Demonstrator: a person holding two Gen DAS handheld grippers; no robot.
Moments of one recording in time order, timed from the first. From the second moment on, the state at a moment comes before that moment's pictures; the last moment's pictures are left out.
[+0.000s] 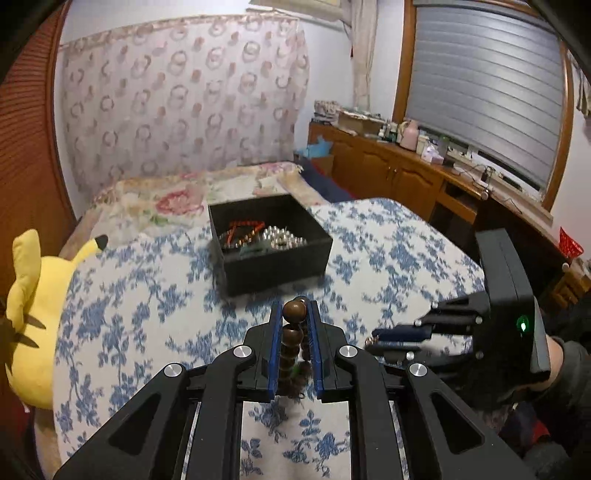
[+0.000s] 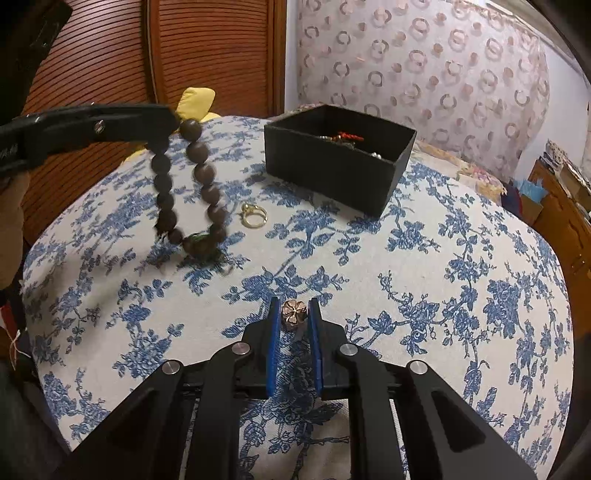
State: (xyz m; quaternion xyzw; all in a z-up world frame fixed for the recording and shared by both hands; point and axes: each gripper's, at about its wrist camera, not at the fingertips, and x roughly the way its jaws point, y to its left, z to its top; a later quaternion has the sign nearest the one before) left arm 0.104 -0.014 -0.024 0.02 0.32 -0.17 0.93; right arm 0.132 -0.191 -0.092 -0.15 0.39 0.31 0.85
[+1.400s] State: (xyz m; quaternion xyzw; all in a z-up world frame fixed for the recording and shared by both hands) left arm 0.234 -0.011 0.007 0.00 0.31 -0.15 0.94; right arm 0.260 -0.181 -0.026 -0.12 0.33 0.34 0.87
